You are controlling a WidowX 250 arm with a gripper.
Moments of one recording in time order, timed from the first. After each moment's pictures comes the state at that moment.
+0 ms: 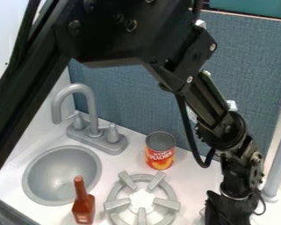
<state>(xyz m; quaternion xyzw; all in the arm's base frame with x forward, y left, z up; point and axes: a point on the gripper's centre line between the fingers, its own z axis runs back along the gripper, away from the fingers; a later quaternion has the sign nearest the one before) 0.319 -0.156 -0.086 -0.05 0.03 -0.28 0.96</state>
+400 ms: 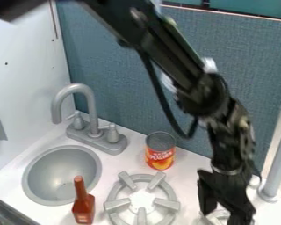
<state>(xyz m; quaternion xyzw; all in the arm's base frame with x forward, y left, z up) 0.321 -0.142 -0.022 -0.08 -0.02 -0.20 0.98</state>
